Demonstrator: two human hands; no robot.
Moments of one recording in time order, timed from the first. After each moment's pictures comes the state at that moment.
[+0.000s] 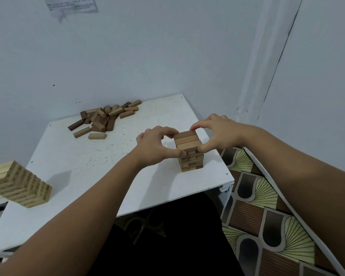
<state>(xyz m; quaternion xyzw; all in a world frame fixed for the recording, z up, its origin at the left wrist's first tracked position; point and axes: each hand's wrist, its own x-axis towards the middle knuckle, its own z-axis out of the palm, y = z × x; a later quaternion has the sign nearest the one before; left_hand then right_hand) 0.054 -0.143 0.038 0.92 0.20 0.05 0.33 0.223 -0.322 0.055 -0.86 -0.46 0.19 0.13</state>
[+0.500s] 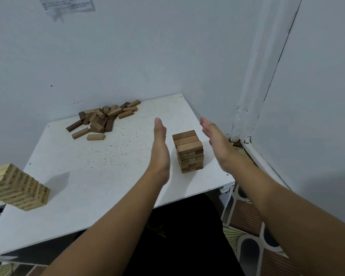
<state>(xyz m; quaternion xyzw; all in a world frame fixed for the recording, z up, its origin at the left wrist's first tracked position) 0.063 -0.207 0.033 0.61 0.31 0.21 0.70 0.184 -0.314 0.003 -0.70 -0.22 0.29 0.62</state>
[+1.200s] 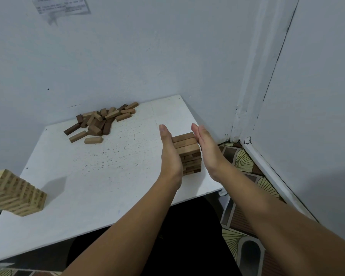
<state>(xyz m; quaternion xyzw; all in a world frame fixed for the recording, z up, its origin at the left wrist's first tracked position) 0.077 -0.248 0.042 0.58 0.36 0.22 0.70 0.163 -0.302 -0.003 -0.64 -0.21 0.32 0.66</state>
